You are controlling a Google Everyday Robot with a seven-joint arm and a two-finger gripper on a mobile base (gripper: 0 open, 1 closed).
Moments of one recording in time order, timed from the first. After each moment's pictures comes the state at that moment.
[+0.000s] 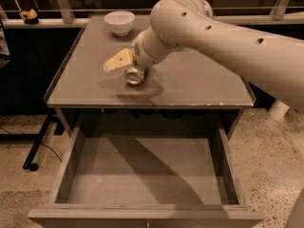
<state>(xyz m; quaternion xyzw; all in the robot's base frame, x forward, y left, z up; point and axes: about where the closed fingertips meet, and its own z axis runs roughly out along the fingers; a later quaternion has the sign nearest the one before) 0.682 0.034 0.859 -0.20 0.91 0.18 0.32</state>
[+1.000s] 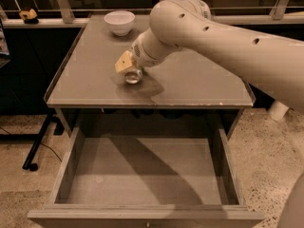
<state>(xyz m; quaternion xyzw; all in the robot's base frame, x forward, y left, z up) 0.685 0.034 0.851 -0.20 0.91 0.18 0.31</state>
